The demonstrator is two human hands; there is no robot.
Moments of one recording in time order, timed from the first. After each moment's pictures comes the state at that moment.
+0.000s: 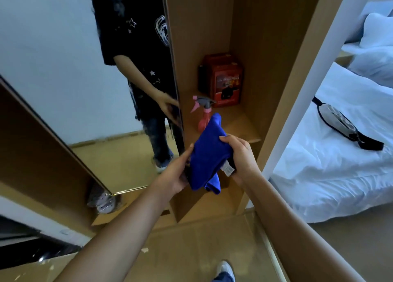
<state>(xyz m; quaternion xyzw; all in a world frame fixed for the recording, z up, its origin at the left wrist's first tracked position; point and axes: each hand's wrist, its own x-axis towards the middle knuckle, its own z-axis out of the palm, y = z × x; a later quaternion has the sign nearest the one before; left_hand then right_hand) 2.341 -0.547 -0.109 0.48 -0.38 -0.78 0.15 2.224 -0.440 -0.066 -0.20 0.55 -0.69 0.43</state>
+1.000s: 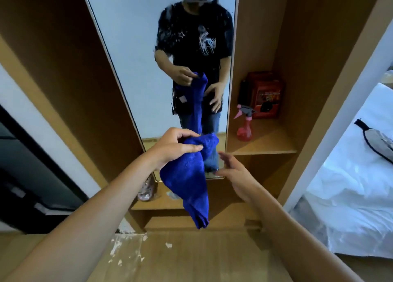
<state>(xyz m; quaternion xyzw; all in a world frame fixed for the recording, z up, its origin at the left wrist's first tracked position) 2.495 -0.537 0.012 0.36 -0.75 -0.51 0.23 2.329 -0.440 -0.078 -0.36 0.57 -0.54 0.50</state>
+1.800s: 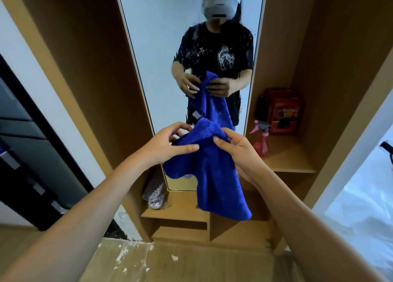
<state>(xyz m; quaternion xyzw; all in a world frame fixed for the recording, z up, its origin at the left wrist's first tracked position) 2.548 -0.556 0.047 0.36 -0.80 -0.41 0.25 2.348 -0.481 0.005 -0.47 0.42 -0.60 0.50</state>
